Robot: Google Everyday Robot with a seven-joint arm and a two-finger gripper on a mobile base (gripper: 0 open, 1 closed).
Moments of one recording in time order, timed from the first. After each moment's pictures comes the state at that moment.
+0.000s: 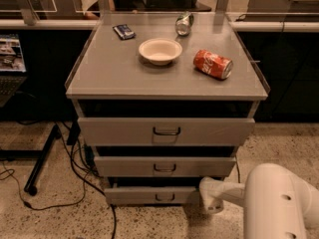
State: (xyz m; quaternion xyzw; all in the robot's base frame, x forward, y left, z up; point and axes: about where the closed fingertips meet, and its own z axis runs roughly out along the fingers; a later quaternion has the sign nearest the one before) arm 0.643 -0.277 0.196 0.27 0.90 -0.02 0.35
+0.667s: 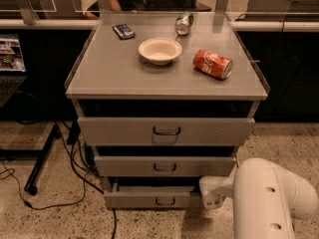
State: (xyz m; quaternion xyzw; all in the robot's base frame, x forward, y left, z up) arm 0.641 -0.279 0.177 0.28 0.91 -0.03 0.31
